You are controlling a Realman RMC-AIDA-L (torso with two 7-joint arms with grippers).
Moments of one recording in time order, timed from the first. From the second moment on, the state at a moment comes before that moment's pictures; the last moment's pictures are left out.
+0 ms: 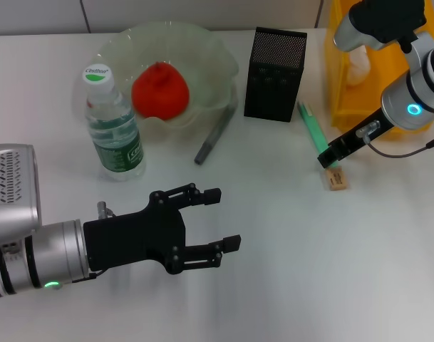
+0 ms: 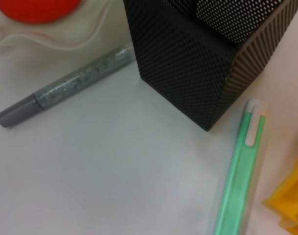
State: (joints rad) left arm -0.48 -2.08 1.03 0.22 1.61 1.53 -0.82; right arm 0.80 2.08 -1.26 -0.88 -2.70 -1.26 2.65
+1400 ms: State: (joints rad) left arm -0.48 -2.08 1.03 0.22 1.61 1.53 -0.82; right arm 0.81 2.09 -1.26 -0.84 -2.69 -1.20 2.65
